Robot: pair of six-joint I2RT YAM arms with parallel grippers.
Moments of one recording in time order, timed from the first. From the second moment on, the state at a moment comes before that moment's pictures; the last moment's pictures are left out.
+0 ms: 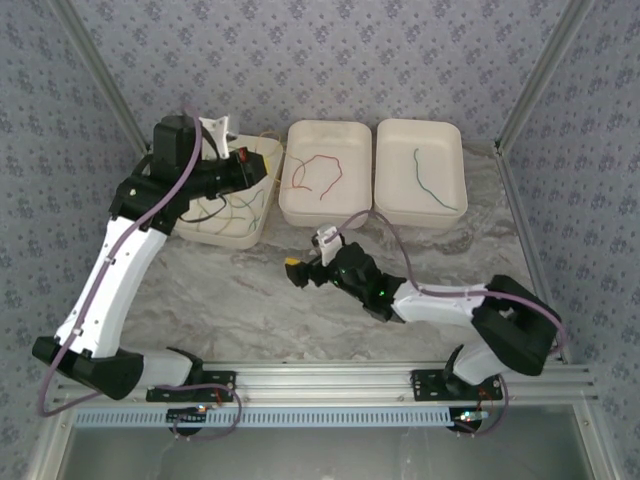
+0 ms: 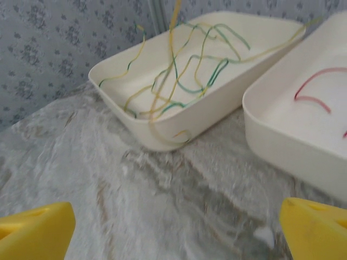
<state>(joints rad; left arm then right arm) -0.41 1.31 1.67 -0.83 0.38 -0.58 0.97 1.51 0.69 0.58 0.18 0.20</state>
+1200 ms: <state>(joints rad) -0.32 1.08 1.76 -1.23 0.21 -0.48 0.85 1.39 0.74 0.49 0.33 -0.28</state>
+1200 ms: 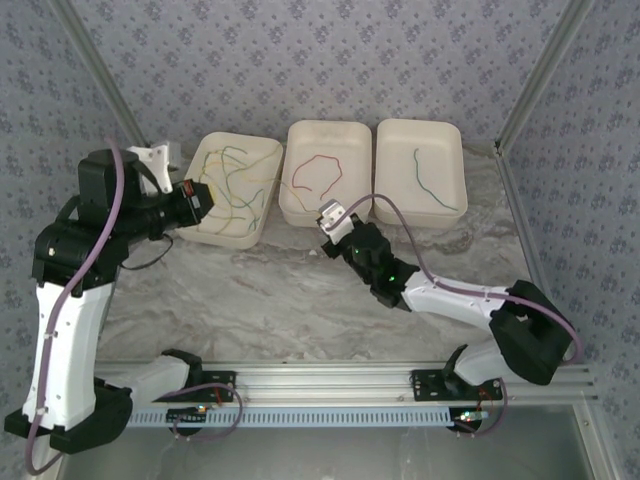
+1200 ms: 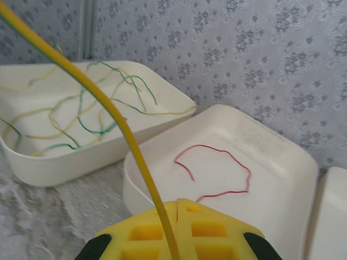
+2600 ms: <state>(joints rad) -0.03 1.21 1.27 -0.92 -0.07 -0.50 0.67 2.51 2.45 -0.04 -0.05 0.10</state>
